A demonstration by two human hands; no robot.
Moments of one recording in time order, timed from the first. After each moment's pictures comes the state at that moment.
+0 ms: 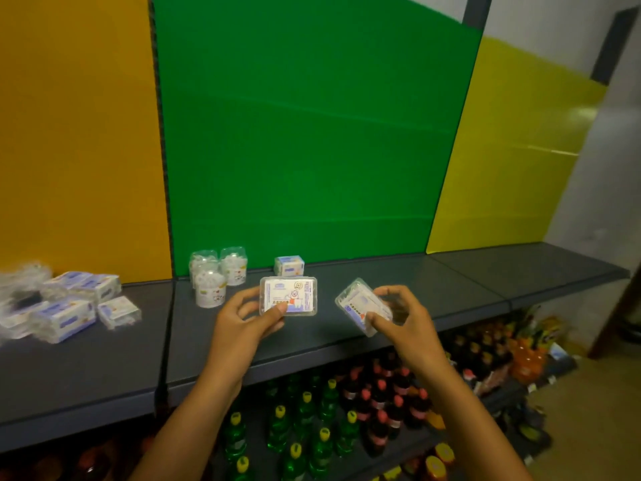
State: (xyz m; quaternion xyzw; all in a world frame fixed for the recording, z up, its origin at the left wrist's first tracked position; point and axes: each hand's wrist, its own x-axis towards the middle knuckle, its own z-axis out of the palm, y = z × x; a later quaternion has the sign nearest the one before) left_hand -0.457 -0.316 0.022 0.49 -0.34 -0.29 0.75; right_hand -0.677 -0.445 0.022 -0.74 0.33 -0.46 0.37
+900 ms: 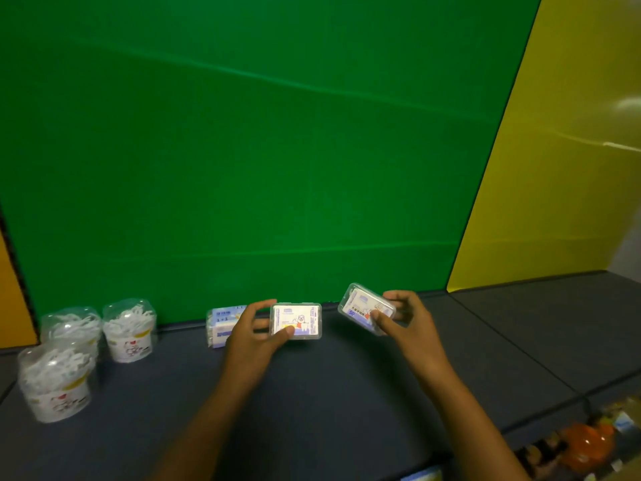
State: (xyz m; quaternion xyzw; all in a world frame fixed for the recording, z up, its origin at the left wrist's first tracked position) left_hand -0.426 -0.633 -0.018 0.63 -0.36 -0.22 0.65; right_hand -0.640 -0.771 0.008 -0.71 0.34 -0.46 0.41
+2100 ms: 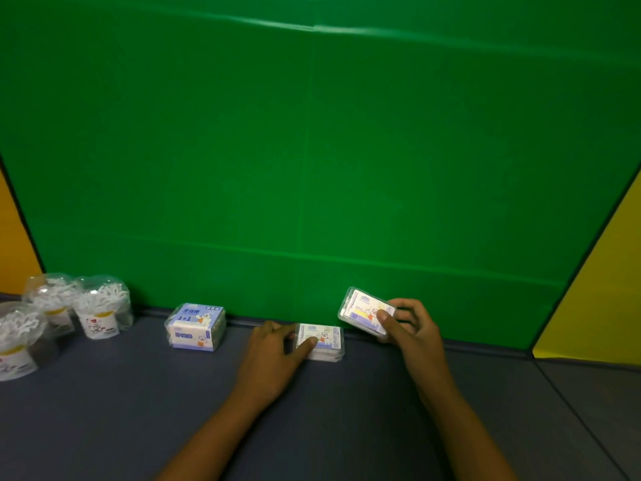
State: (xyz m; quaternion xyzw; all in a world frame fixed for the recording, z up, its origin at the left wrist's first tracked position) left_hand -0.450 -0.766 -0.065 0.86 -0.35 0.01 0.38; right_hand -0.595 -0.947 -0.031 -0.67 0.20 -0.40 0.59
